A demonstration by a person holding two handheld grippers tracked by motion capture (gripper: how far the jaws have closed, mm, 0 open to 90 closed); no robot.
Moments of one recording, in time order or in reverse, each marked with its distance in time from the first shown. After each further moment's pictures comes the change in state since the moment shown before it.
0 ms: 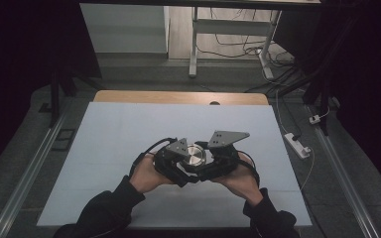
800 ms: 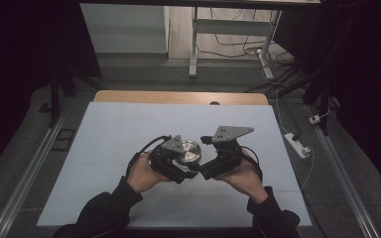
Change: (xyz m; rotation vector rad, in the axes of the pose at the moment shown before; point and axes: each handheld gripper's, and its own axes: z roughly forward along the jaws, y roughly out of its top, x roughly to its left) left arm 0.005 -0.007 -0.007 -0.002 0.104 -0.067; right arm -0.005 0.007 -0.006 0.007 -0.047 0.040
